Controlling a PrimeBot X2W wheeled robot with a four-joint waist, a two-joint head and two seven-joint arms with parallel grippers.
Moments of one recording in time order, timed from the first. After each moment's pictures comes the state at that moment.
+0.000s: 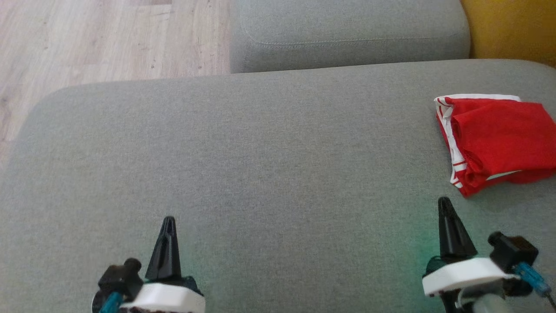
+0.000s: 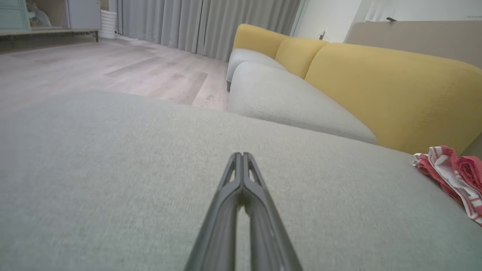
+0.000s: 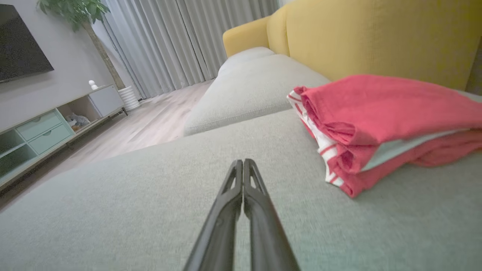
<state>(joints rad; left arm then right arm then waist) -0.01 0.05 -0.19 0.33 -0.36 -0.03 -0.25 0.00 -0.04 0.03 0.34 0.28 0.13 -0.25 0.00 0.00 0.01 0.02</state>
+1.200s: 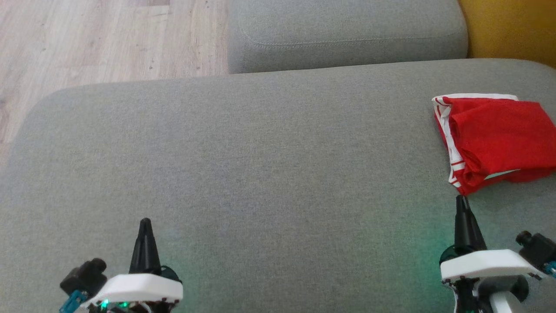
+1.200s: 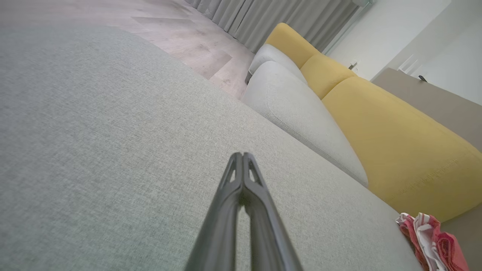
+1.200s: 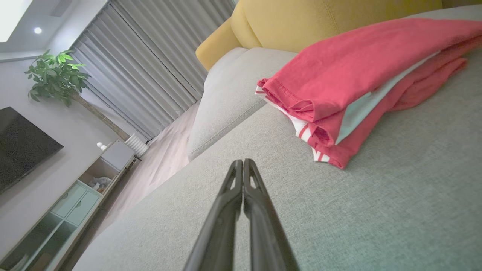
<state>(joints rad) -0.01 0.05 -0.12 0.32 -0.72 -0.05 -0.15 0.00 -0.05 0.00 0.32 0.67 0.13 -0.15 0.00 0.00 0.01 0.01</state>
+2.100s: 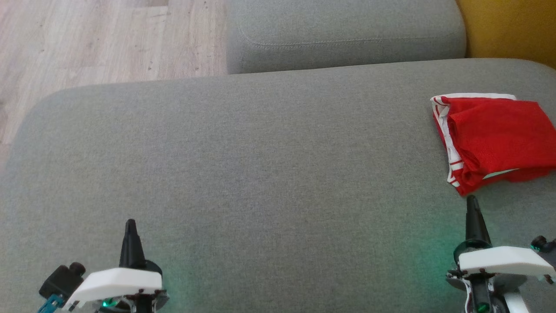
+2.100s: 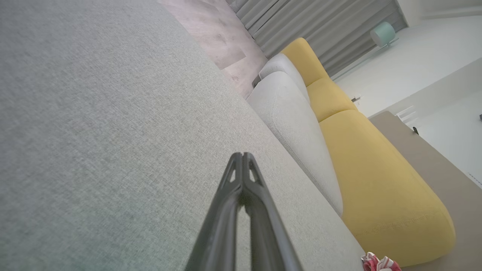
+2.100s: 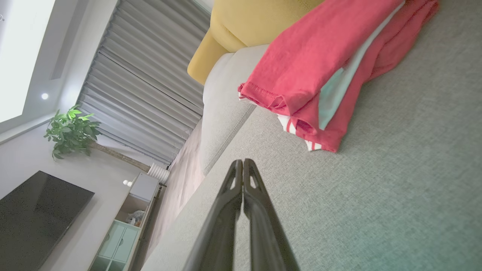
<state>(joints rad) -0.02 0.05 -0.06 0.31 -0.98 -0.07 -0.07 -0.01 -0.05 -0.03 0.31 0.95 0.13 -0.08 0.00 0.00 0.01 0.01</state>
